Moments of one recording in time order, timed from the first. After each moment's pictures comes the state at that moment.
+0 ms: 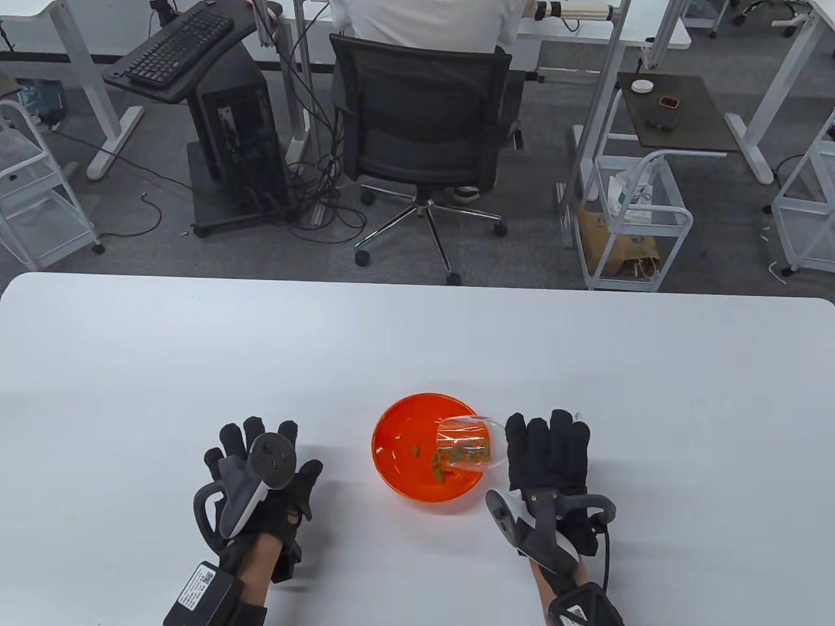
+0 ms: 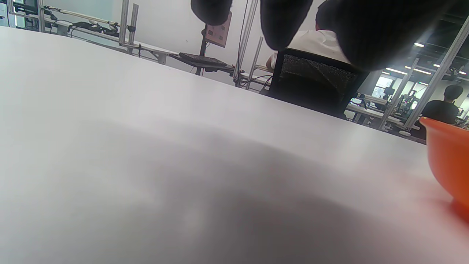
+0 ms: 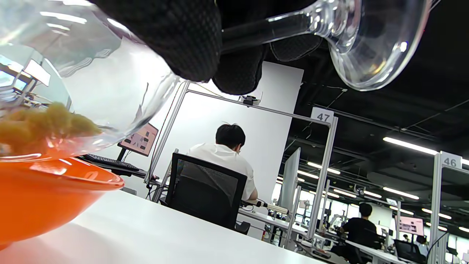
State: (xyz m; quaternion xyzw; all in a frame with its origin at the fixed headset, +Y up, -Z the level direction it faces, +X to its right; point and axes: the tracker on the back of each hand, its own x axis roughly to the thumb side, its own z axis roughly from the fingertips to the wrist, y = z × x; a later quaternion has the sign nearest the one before) left_hand -0.233 -0.720 -0.334 -0.02 0.12 0.11 0.99; right_hand 0.126 -0.705 -0.303 -0.03 0.31 -0.94 0.10
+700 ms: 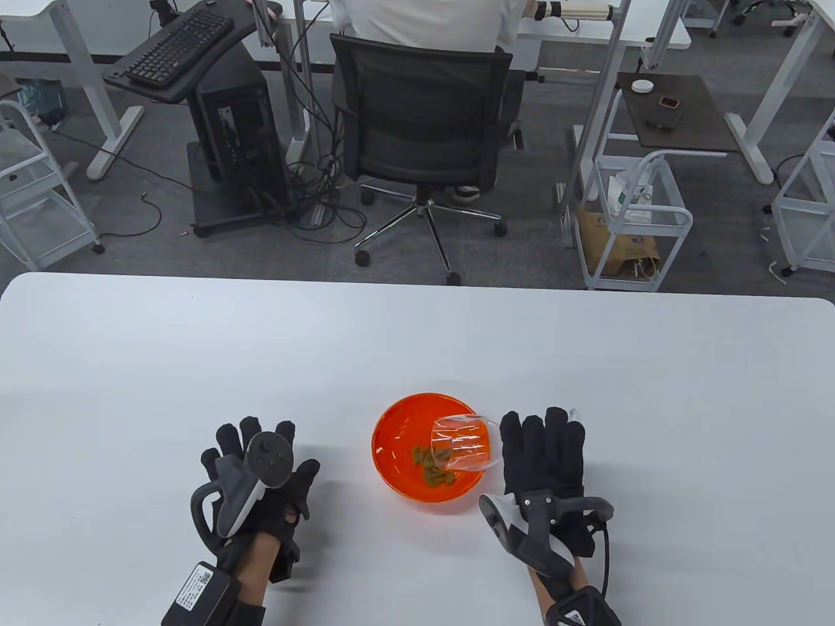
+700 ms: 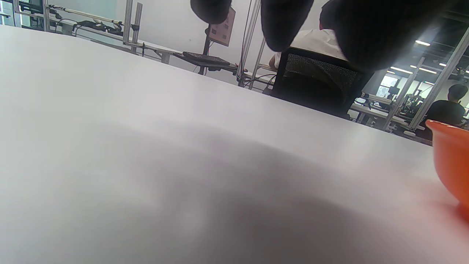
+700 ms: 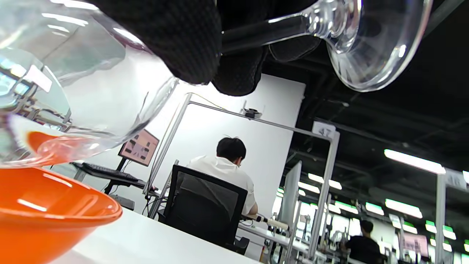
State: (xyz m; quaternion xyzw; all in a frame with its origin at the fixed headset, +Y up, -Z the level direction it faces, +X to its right) left_hand -0.236 -0.718 -0.334 -0.03 0.13 0.11 0.98; right_hand 0.122 -0.693 -0.297 -0.03 0.33 -0.94 0.07
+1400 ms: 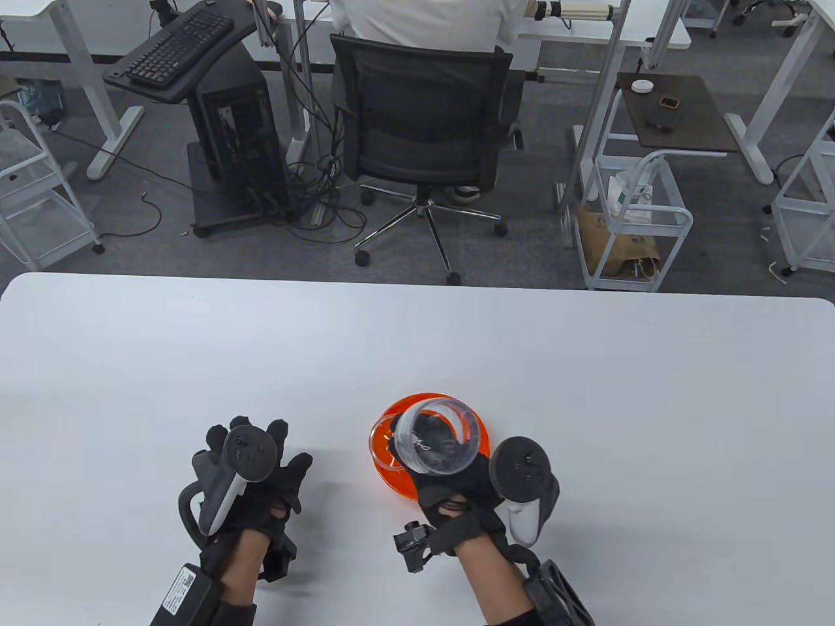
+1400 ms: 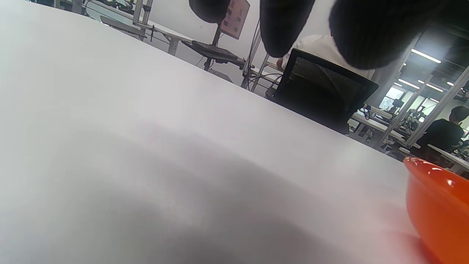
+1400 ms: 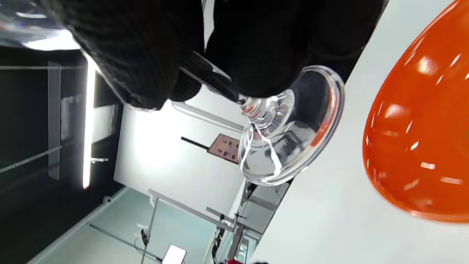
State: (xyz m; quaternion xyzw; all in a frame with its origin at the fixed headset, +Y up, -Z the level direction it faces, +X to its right) left_hand -0.253 -0.702 -0.330 -0.04 0.14 0.18 0.97; right_hand 0.043 -0.668 -0.321 -0.06 0.04 -0.79 -0.61
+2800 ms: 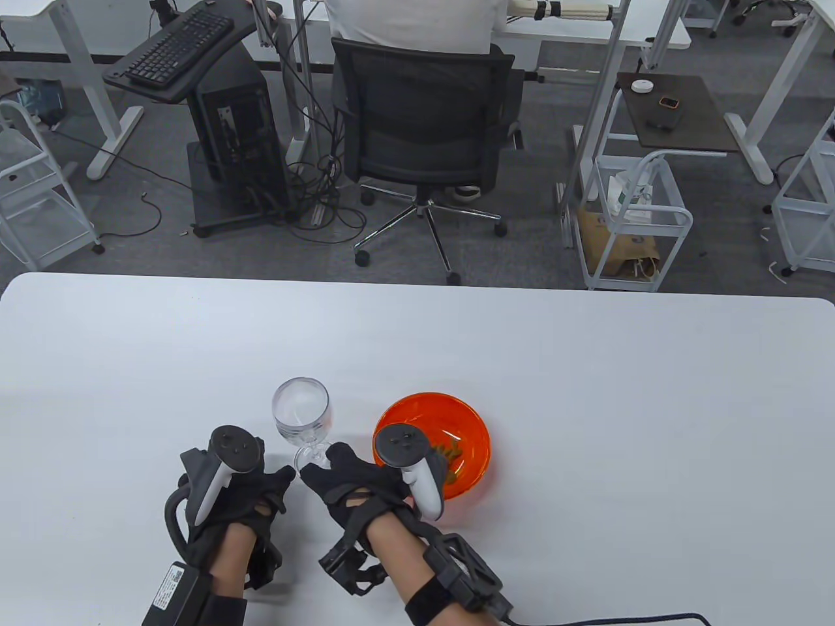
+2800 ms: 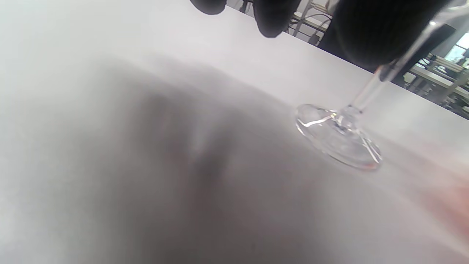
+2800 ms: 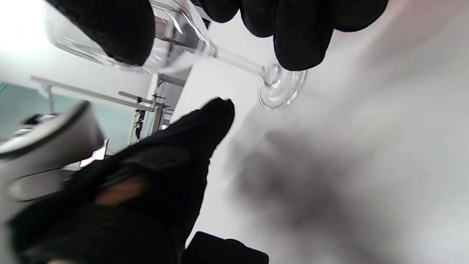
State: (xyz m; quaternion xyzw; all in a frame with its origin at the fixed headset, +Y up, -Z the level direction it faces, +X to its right) left_hand -0.270 -0.733 -0.339 -0.17 0.17 0.18 0.95; right_hand -0.027 -0.705 -0.333 -0.06 -0.24 -0.81 -0.53
